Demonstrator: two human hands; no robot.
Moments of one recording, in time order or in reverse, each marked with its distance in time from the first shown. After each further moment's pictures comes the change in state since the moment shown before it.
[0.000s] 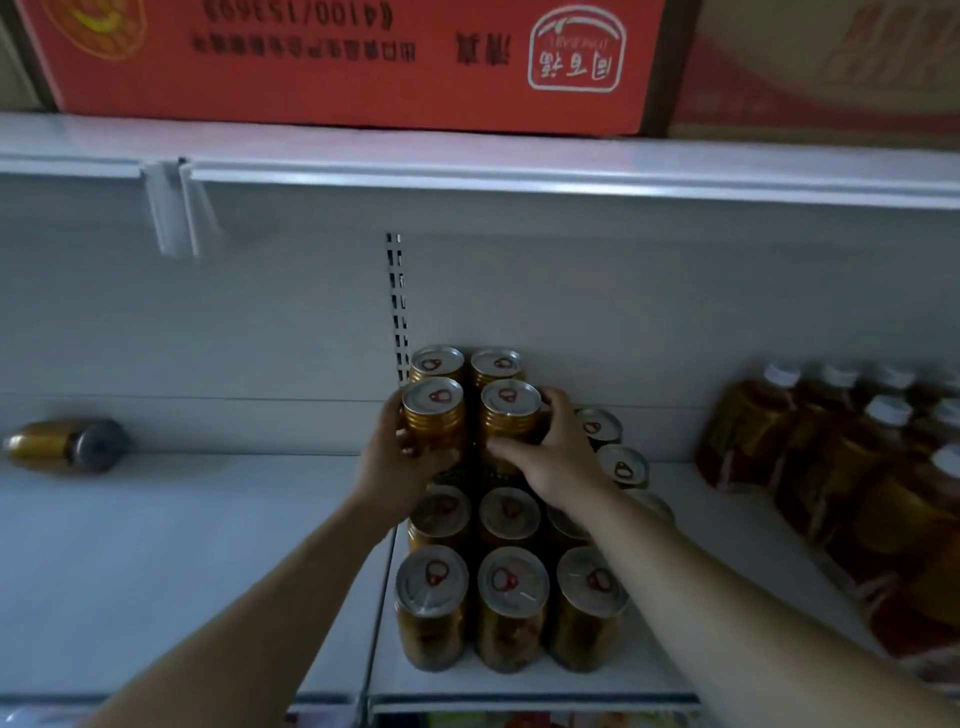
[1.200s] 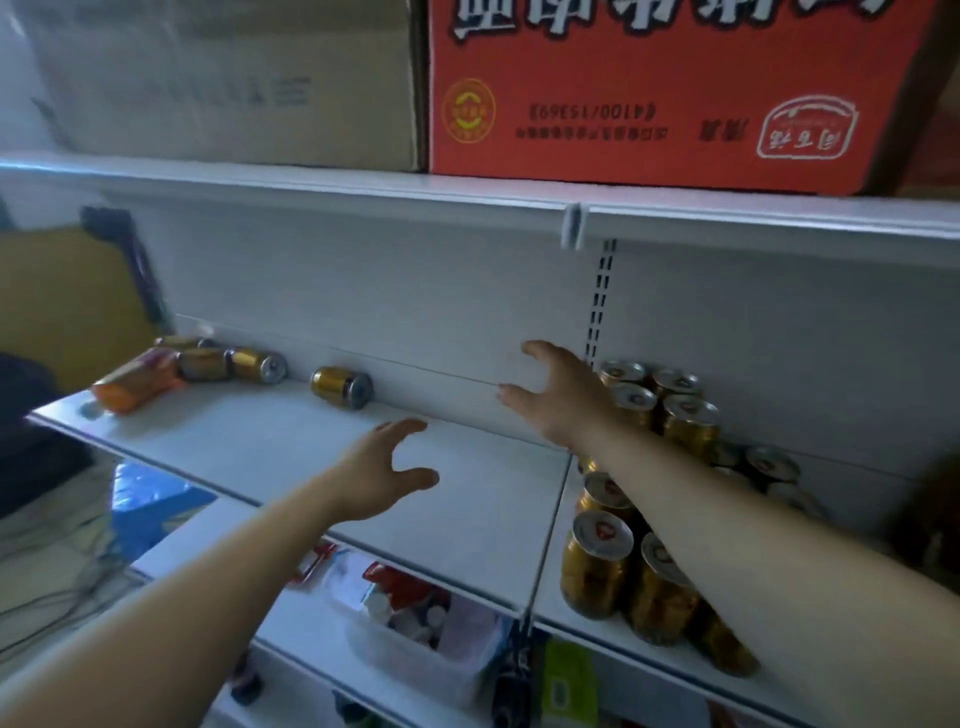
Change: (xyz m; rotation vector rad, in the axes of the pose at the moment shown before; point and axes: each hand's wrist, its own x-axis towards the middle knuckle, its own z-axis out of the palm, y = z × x) left_hand -0.130 0.056 -0.187 0.928 0.049 -0.183; right_hand -0.054 -0.140 0.103 -0.457 -0.336 -0.467
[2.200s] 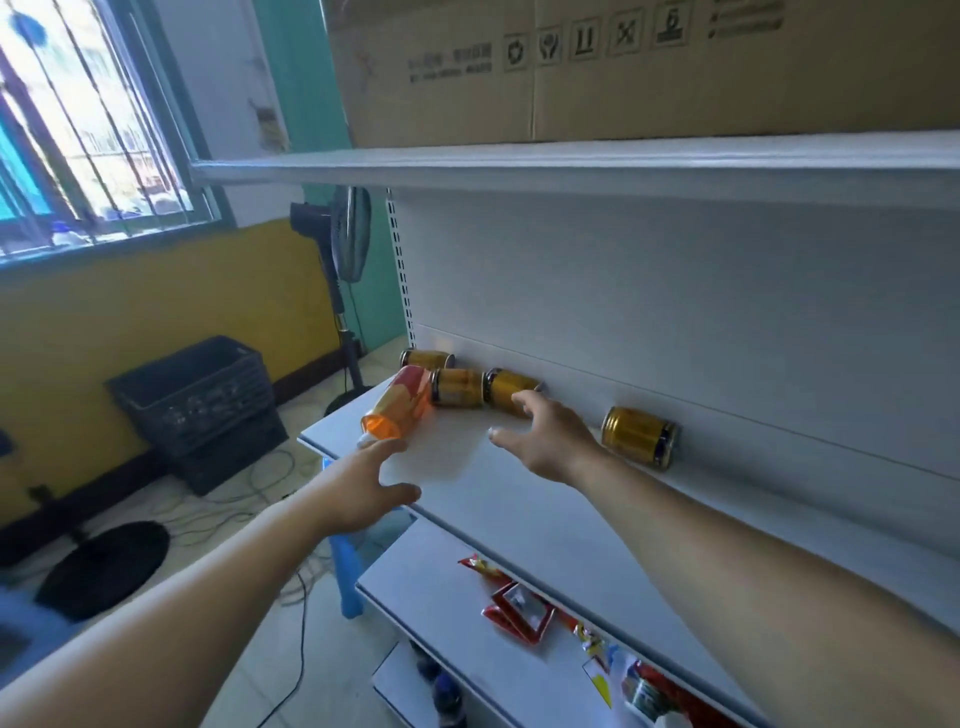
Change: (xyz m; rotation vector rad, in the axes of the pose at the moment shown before) left_hand 0.030 -0.355 -0.238 0.167 0.030 -0.414; right_hand 0.213 -0.244 0.339 0.094 -0.301 -0.021
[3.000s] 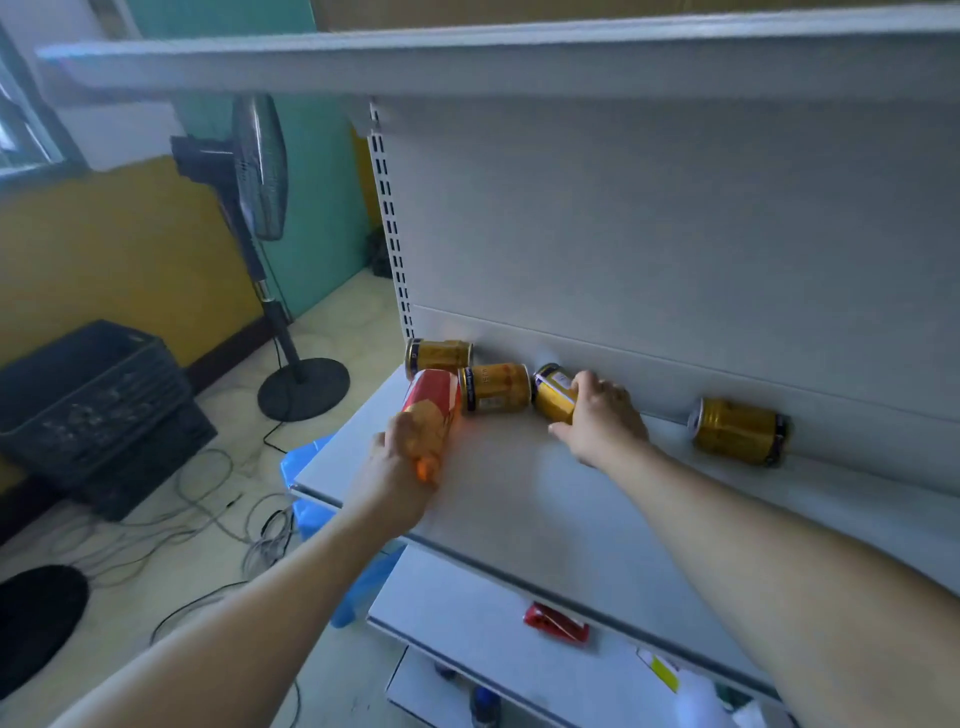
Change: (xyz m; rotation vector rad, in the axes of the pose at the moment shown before) left_hand 0.163 -0.083 0.011 -0.216 0.031 0.043; right_hand 0.143 0.024 0.086 -0.403 0.224 0.356
